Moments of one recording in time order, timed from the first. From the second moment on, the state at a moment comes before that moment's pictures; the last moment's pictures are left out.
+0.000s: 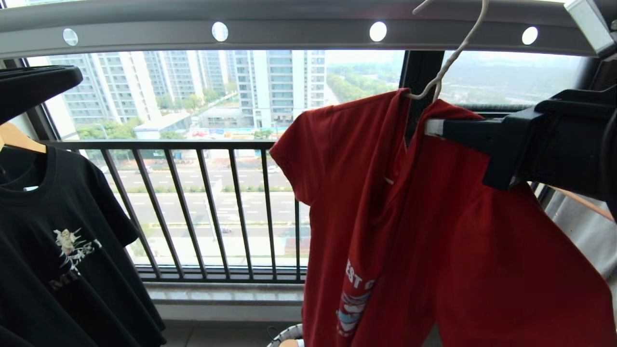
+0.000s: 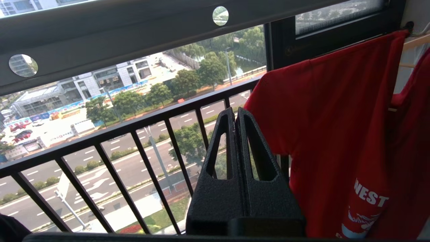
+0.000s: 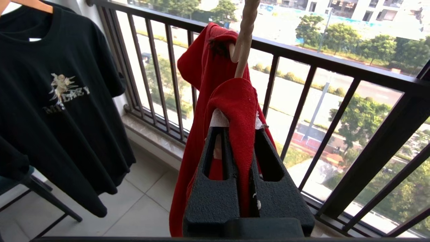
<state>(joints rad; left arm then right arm) -0.36 0.97 -0.97 -0.20 -0.11 0.15 0.70 1.32 -1.09 -0.20 -0.14 0.04</state>
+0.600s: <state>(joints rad) -0.36 0.96 -0.97 -0.20 -0.11 0.15 0.72 1.47 -1.19 -0.21 -0.18 0.01</state>
